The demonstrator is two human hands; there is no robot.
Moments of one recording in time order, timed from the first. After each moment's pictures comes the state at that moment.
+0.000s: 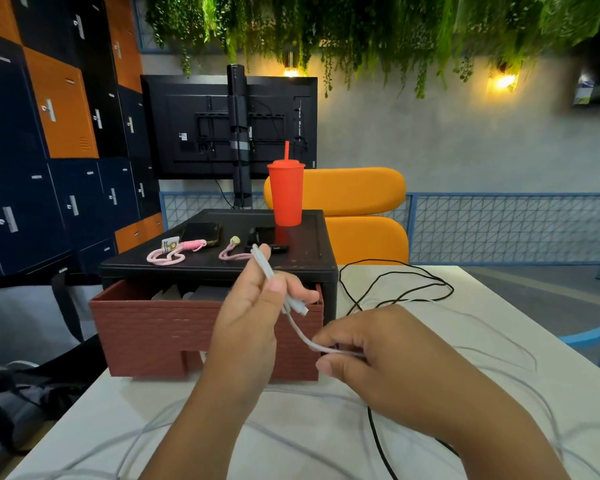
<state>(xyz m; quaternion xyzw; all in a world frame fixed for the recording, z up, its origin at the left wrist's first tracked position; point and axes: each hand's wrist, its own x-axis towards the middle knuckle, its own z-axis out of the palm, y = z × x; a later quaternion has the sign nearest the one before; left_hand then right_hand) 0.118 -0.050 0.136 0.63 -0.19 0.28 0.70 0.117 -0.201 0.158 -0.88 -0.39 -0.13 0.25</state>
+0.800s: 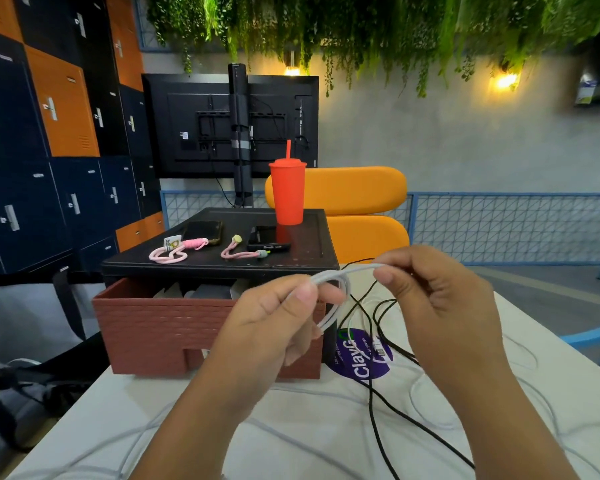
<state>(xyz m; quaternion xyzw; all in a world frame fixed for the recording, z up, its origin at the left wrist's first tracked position) 0.105 -0.045 0.141 0.67 -0.24 0.16 0.68 0.134 -0.211 0.158 -0.75 -0.28 -0.39 0.45</state>
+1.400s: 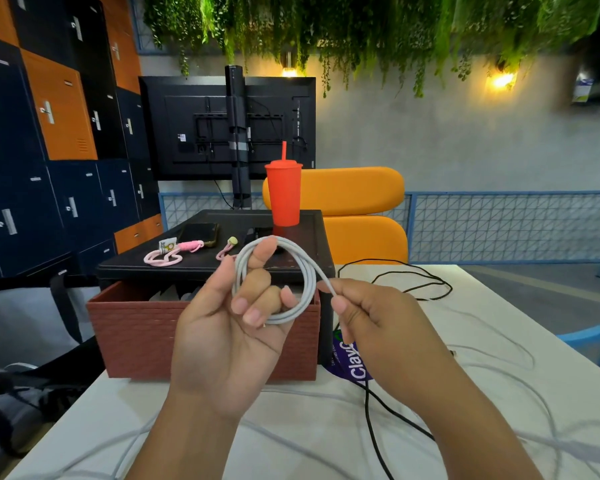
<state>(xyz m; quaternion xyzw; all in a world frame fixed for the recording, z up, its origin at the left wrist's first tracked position) 0.122 -0.026 0.131 0.29 -0.25 -0.03 0.92 0.135 -0.196 0.148 -0.85 -0.28 -0.17 0.42</state>
